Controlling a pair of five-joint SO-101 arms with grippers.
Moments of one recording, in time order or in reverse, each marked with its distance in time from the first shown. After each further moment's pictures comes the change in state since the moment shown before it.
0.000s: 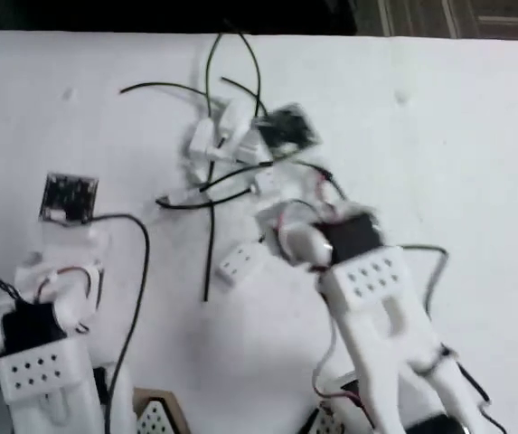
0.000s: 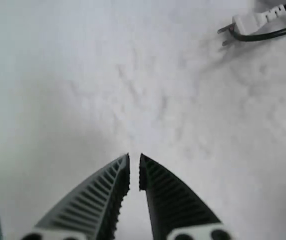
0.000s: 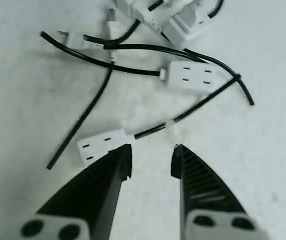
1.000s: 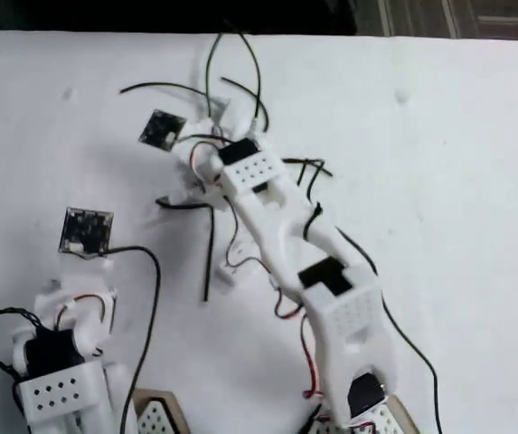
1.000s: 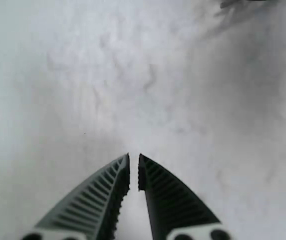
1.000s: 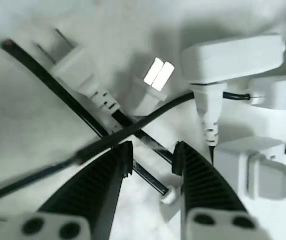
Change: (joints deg) left arm -0.3 -12.7 14.8 -0.7 -0.1; right arm -2.9 63.6 -43.6 -10.9 34.2
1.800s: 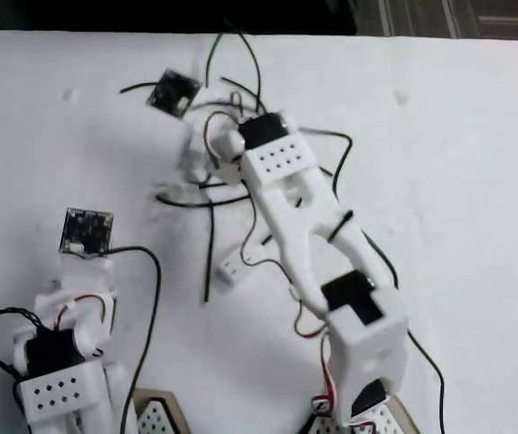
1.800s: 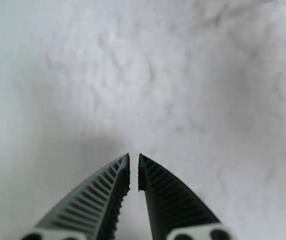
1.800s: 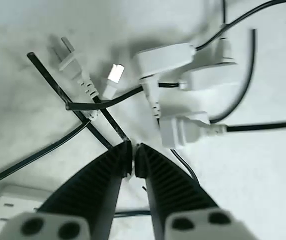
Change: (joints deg) left arm 0.0 0.0 0.1 0.0 0.0; right arm 1.8 -17.6 -2.3 11.4 -4.5
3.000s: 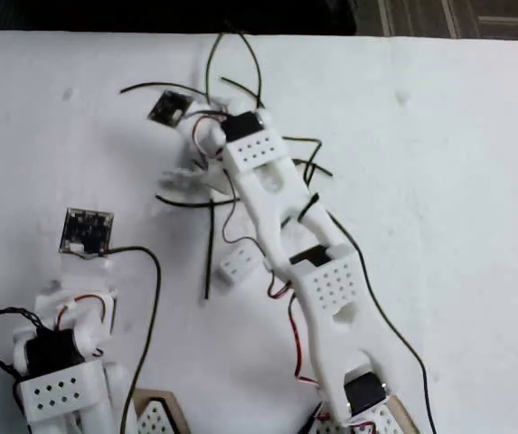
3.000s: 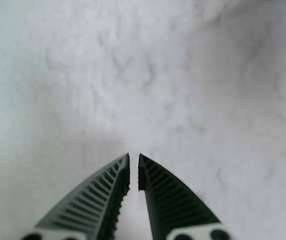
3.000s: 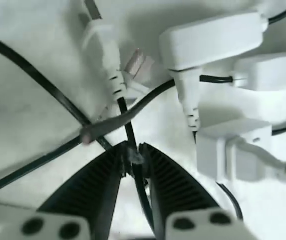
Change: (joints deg) left arm 0.0 0.0 0.0 0.0 0.0; right arm -0.2 30.0 -27.1 10.7 1.0
